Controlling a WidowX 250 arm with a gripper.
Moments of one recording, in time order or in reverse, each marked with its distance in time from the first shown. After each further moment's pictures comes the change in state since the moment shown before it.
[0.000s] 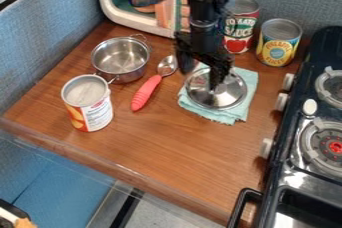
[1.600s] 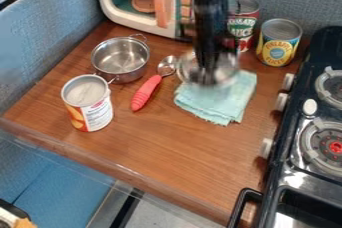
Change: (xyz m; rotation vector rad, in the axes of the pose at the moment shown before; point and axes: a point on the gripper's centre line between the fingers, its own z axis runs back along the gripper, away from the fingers) arm 0.031 0.022 0.030 -0.076 -0.060 0.111
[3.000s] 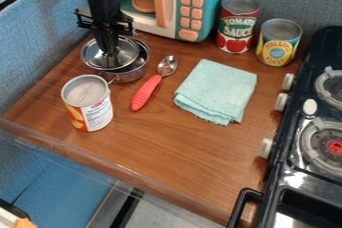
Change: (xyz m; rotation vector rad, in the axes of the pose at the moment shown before) arm -0.060 0.155 -0.003 0.110 0.085 0.251
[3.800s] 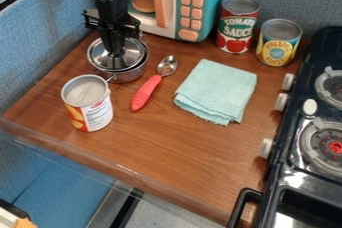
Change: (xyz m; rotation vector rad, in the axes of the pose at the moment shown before) arm 0.002 -0.010 -0.004 0.001 0.006 -0.017
